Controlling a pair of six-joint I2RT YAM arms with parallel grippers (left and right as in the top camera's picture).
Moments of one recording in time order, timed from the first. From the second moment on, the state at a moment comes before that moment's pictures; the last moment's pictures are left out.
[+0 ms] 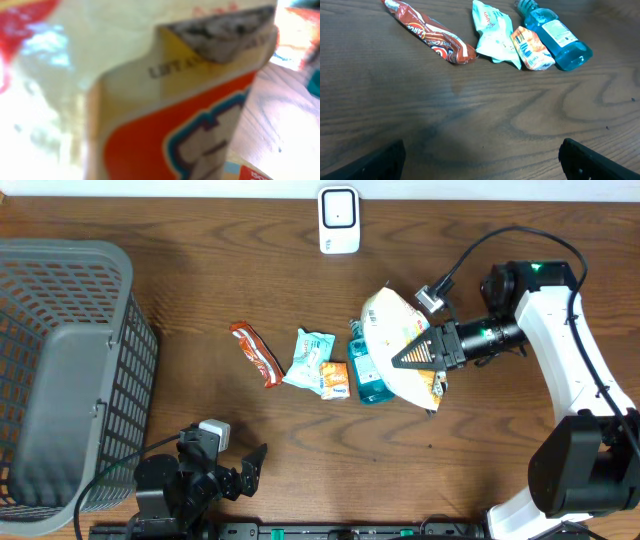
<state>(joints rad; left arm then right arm) 0.03 0.00 0.21 -0.84 0.50 0.01 0.04 1.76 1.49 -1.69 -1.17 -0.64</state>
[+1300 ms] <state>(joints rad) 0.03 0.00 0.21 -0.84 0.50 0.01 0.27 1.76 1.49 -1.70 -1.26 -1.08</state>
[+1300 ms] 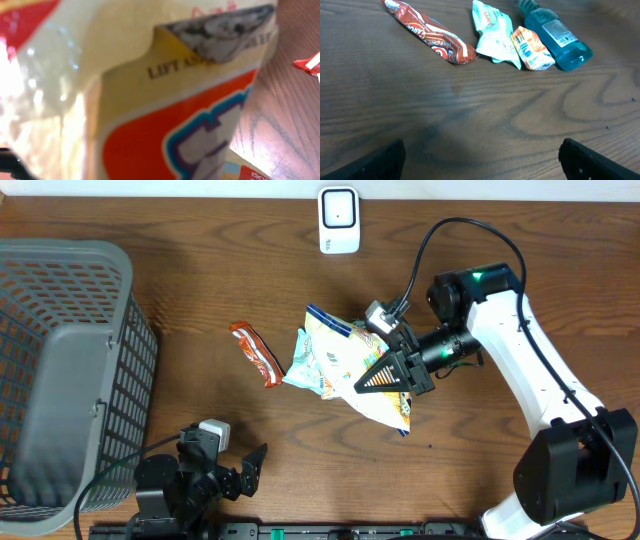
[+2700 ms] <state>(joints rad) 0.03 0.00 0.21 -0.84 0.50 0.01 0.30 2.02 1.49 -0.15 0.06 -0.33</state>
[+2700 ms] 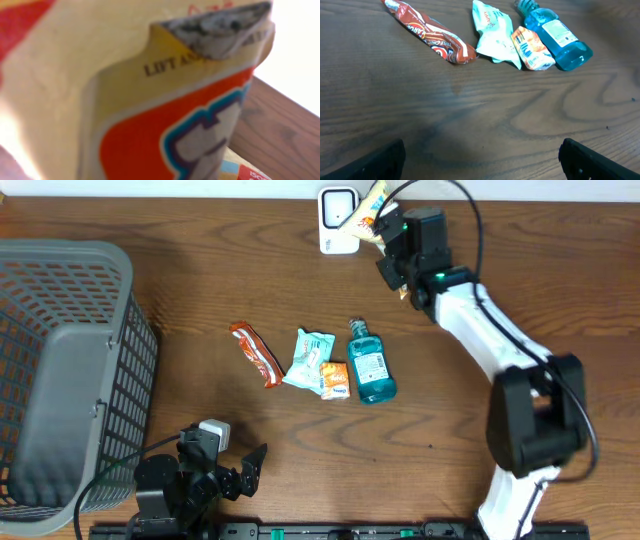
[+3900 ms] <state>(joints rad) 0.03 0.00 0.21 -0.84 0.50 0.01 0.33 2.43 2.04 -0.22 0.33 -0.73</state>
